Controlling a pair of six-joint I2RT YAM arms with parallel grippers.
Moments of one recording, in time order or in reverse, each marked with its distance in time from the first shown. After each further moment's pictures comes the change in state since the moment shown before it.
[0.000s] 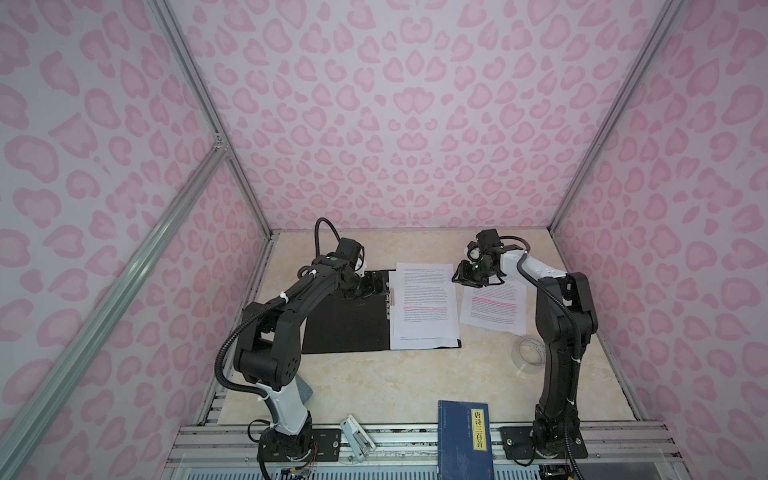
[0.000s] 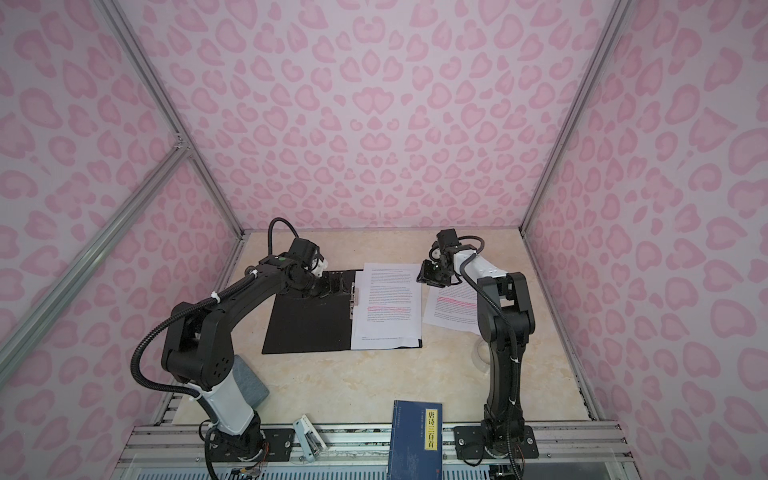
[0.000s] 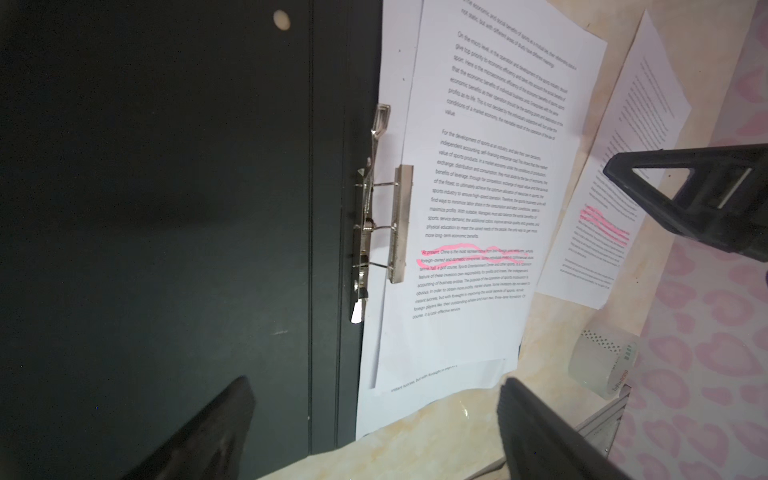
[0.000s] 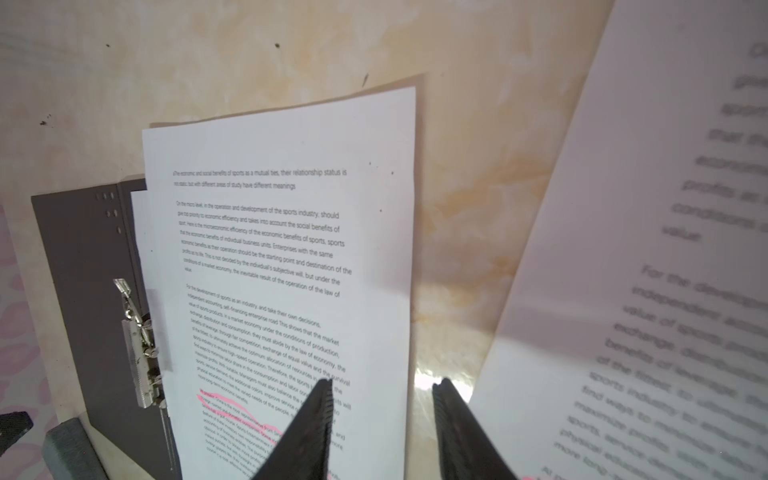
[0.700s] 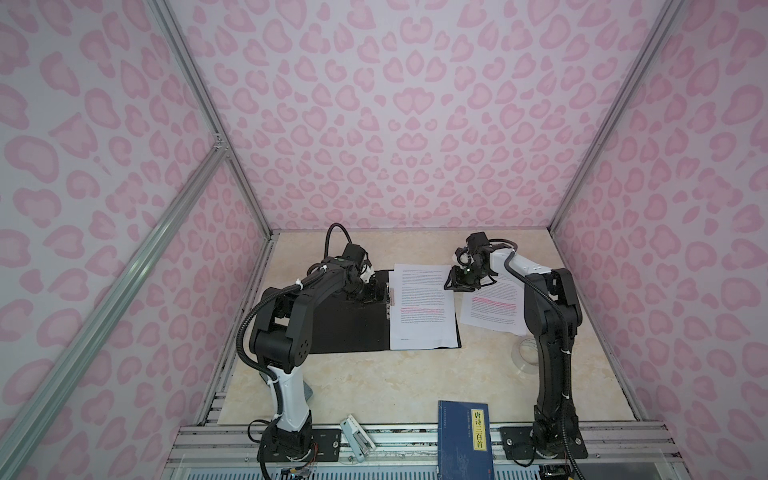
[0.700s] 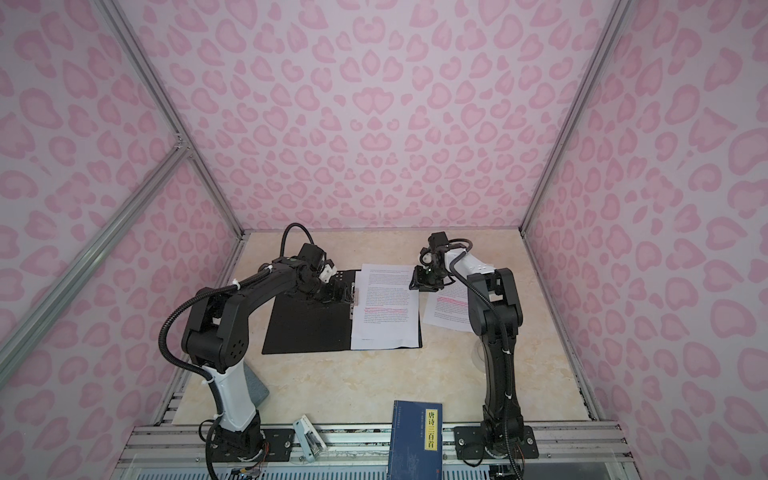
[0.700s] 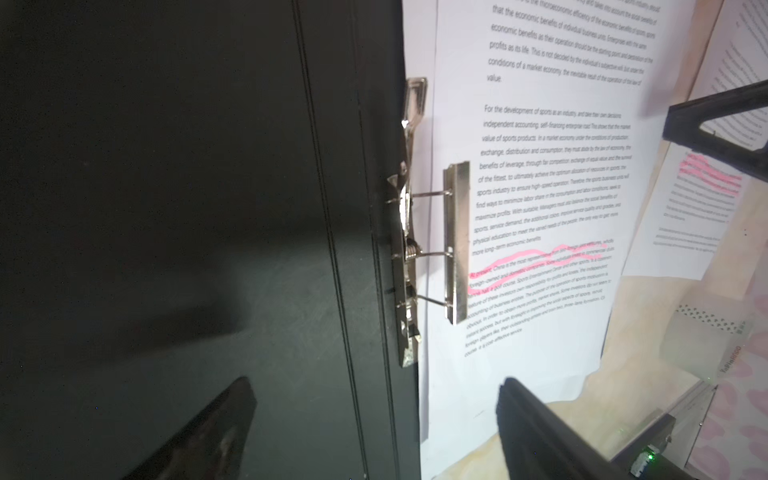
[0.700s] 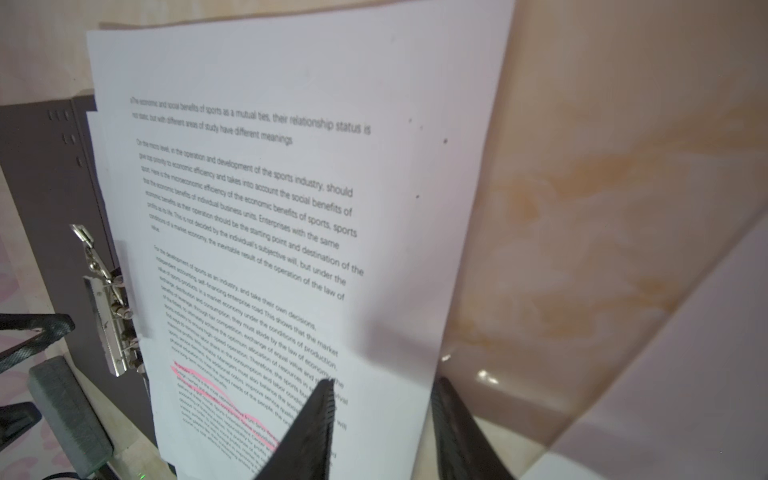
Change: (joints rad) left arm 0.001 0.138 0.031 0.012 -0.002 0.214; right arm 0.036 0.100 0.105 -0.126 -0.058 -0.114
